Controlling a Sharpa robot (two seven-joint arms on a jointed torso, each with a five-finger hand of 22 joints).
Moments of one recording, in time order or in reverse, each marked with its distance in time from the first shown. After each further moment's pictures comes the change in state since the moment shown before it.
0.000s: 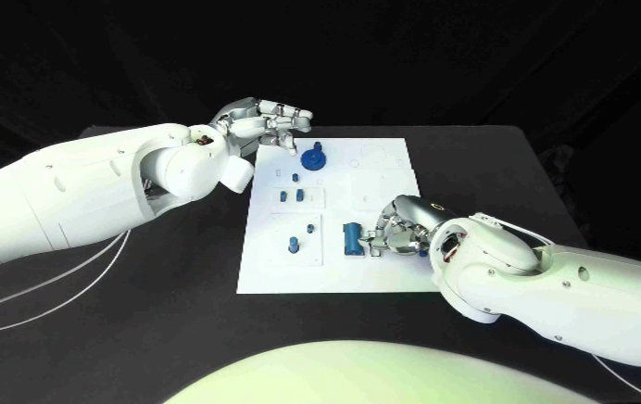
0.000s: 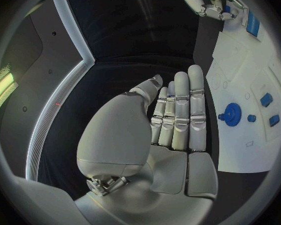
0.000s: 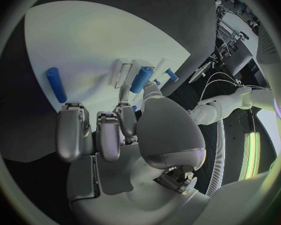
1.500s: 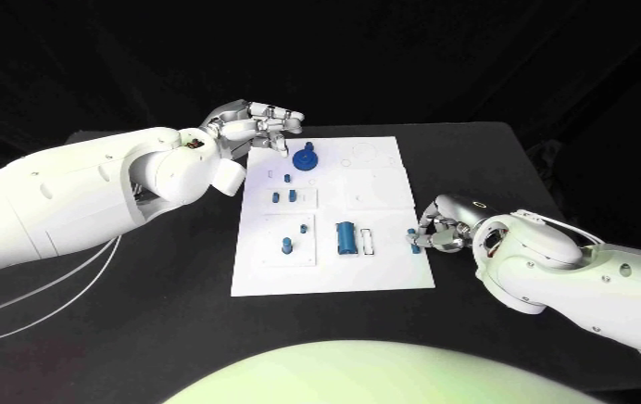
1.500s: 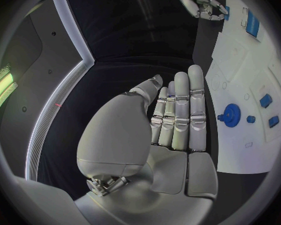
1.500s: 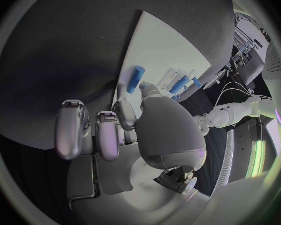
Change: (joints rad) left arm 0.000 0.003 -0.004 -0.003 0.000 0.001 -0.002; left_hand 0.000 0.000 0.000 0.000 0.000 0.000 0.000 0.000 0.000 0.000 0.000 0.000 0.000 -0.004 0.004 0.000 0.000 0.000 0.000 0.000 0.000 0.000; right arm -0.013 -0.139 -0.004 -0.061 -0.059 0.064 0.052; right_hand -0.034 -0.050 0.072 0.058 0.055 0.080 0.032 -0.201 -0.186 -0.024 0.021 -0.063 -0.039 -0.004 0.011 -0.007 0.000 0.000 0.004 0.011 -0.016 0.000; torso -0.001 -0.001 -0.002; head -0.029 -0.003
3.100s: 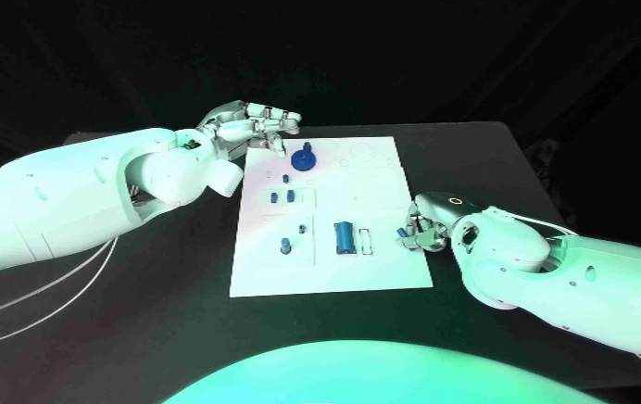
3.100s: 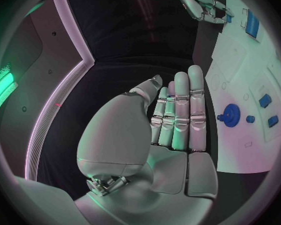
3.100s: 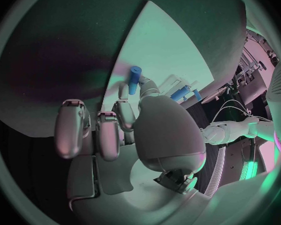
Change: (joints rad) left arm 0.000 -0.004 0.000 0.000 0.000 0.006 -0.003; left_hand -0.004 0.004 -0.002 0.002 0.000 0.000 0.000 0.000 0.000 0.000 0.000 0.000 0.000 0.000 0.000 0.000 0.000 0.000 -0.004 0.004 0.000 0.000; right arm -0.011 0.080 0.007 -0.024 -0.185 0.072 -0.063; right_hand 0.156 -0.031 -0.026 -0.073 -0.109 0.000 -0.011 0.041 0.036 -0.004 -0.003 0.007 0.012 0.000 0.000 -0.004 0.000 0.000 0.000 0.000 -0.025 0.000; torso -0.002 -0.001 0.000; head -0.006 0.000
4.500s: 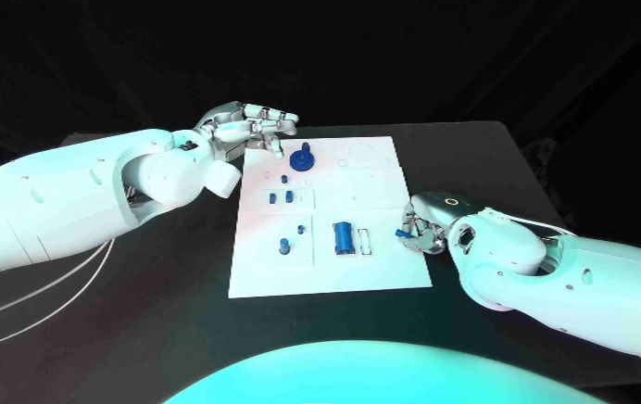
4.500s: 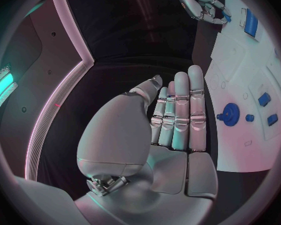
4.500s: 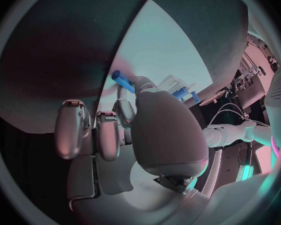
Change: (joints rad) left arm 0.000 -0.003 0.000 0.001 -0.005 0.000 -0.003; left_hand 0.000 0.000 0.000 0.000 0.000 0.000 0.000 0.000 0.000 0.000 0.000 0.000 -0.001 0.000 0.000 0.000 0.000 0.000 0.000 0.000 0.000 0.000; right arm -0.003 -0.003 -0.004 0.012 -0.035 -0.004 -0.002; right_hand 0.079 -0.065 0.227 0.105 0.101 -0.008 -0.006 0.035 0.001 -0.015 -0.005 -0.029 -0.021 0.000 0.000 -0.004 0.000 0.000 0.000 0.000 0.014 0.000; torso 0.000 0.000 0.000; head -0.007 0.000
